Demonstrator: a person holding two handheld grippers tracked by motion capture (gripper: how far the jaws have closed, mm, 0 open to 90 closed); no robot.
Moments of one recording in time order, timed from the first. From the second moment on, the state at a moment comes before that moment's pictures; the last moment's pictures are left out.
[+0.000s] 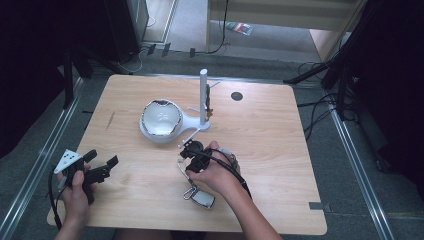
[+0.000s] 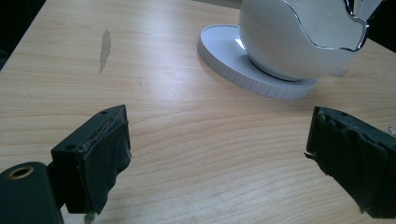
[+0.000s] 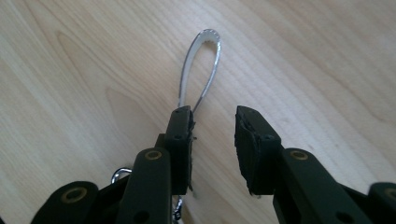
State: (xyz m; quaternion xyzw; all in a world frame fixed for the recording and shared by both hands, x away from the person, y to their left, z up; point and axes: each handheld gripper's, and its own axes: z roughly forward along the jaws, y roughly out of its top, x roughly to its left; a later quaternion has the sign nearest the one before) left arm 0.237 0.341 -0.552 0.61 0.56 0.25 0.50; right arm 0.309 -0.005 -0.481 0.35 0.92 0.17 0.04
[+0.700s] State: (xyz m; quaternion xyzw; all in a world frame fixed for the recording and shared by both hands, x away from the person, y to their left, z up) left arm 0.237 0.341 -0.552 0.61 0.56 0.25 0.50; right arm 0.299 0.007 -0.501 0.35 0.93 0.12 0.00
